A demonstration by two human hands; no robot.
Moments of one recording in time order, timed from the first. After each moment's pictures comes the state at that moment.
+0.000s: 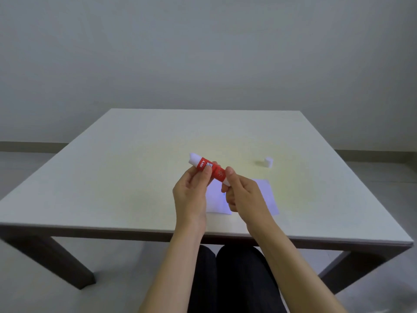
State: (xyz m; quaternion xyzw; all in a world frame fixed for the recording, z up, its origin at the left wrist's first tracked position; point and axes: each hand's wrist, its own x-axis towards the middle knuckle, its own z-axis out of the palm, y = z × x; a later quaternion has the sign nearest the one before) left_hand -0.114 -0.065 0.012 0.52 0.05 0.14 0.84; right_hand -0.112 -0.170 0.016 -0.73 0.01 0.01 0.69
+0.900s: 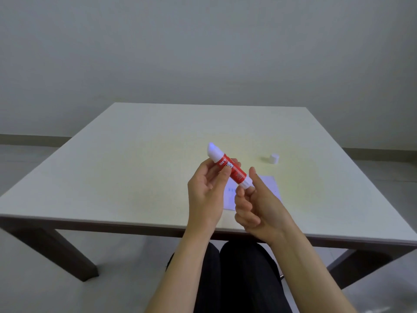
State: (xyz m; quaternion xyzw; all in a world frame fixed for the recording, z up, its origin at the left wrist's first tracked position) left_hand -0.120 -0.071 0.012 0.58 -0.07 0.15 0.80; right_hand -0.124 -0.187 0.016 -0.45 0.09 0.23 0.86
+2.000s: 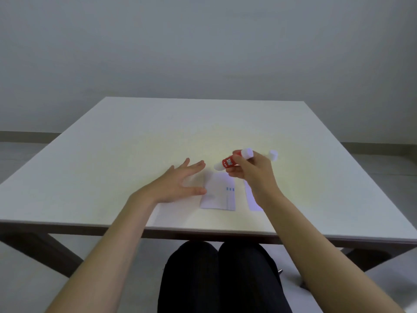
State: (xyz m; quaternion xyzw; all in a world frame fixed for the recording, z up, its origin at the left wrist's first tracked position) left_hand -0.044 0.023 -0.010 0.92 -0.19 -0.15 0.31; right_hand -0.053 -0.187 0.003 -0.68 0.03 -0.04 0.73
